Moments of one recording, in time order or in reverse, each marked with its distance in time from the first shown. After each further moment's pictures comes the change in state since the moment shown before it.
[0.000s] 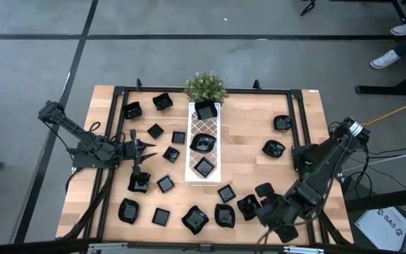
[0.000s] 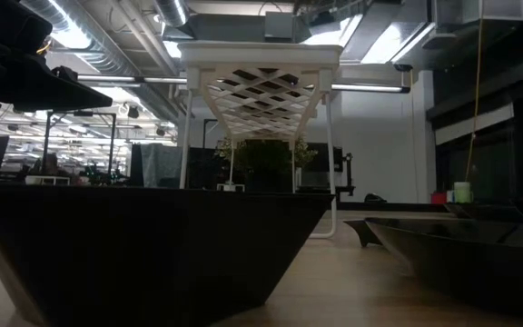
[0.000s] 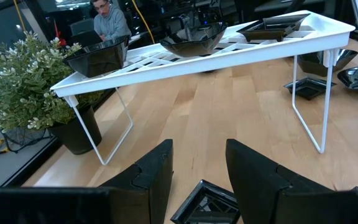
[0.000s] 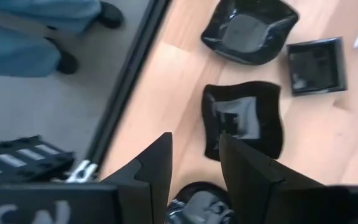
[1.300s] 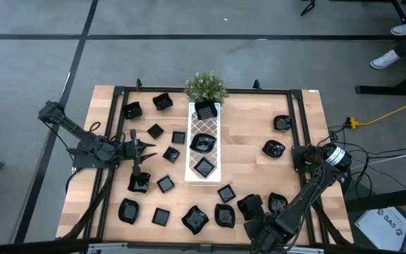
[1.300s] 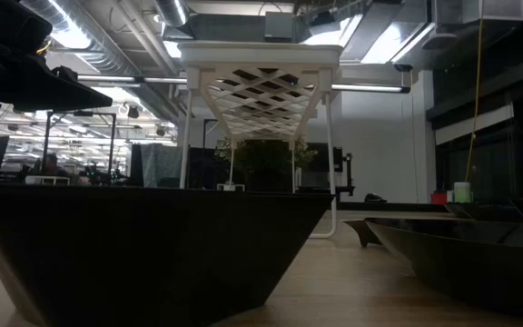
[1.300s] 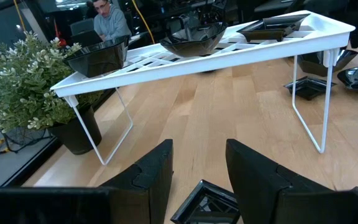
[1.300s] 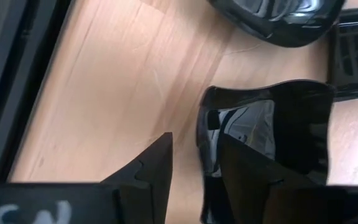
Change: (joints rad) left arm 0.000 0.000 0.000 0.000 0.000 0.000; right arm 0.064 0.359 -0.001 0.086 0.183 0.033
